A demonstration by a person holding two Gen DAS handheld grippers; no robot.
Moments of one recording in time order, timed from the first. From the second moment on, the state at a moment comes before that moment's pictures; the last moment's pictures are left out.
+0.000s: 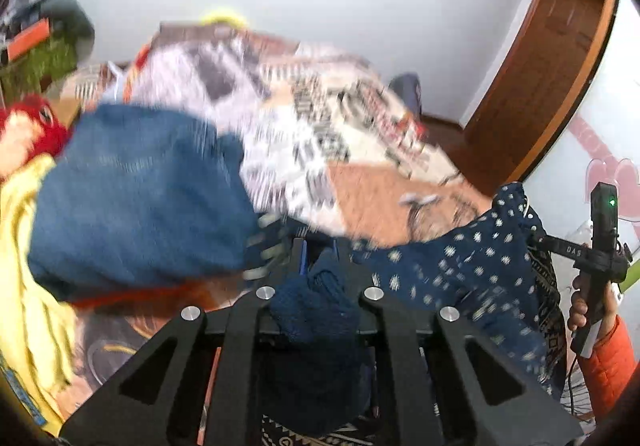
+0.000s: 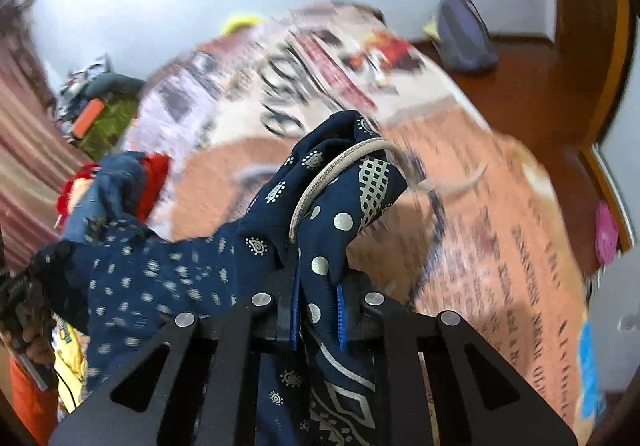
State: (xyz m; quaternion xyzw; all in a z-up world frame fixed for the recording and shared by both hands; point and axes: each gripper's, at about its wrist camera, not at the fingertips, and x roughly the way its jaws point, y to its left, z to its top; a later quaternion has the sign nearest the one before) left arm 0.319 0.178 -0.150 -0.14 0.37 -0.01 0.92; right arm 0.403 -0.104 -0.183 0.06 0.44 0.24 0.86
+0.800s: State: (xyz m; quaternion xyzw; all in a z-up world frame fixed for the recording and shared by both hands) left arm 0.341 0.240 -0.298 -0.28 0.51 0.00 0.81; right arm 0.424 -0.103 -0.234 0.05 0.49 0.20 0.85
